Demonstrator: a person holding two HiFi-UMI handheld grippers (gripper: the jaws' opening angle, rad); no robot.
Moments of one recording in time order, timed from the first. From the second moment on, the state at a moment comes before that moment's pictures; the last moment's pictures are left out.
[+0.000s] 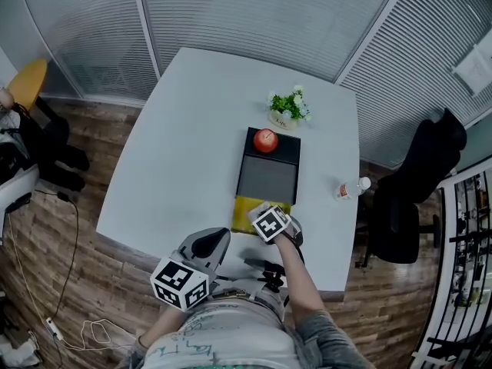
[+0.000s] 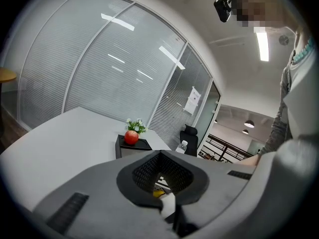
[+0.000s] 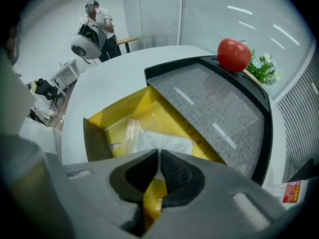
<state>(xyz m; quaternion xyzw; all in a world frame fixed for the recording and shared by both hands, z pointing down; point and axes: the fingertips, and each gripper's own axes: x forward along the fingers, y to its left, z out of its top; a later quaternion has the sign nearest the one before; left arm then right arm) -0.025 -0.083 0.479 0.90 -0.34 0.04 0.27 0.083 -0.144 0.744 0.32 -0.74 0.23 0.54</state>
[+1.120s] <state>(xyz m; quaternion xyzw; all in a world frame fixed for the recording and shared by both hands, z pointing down) 0.002 -0.080 0.462 0.92 -0.31 0.02 0.25 0.083 -0.143 0.727 0.32 -0.76 0.23 0.51</state>
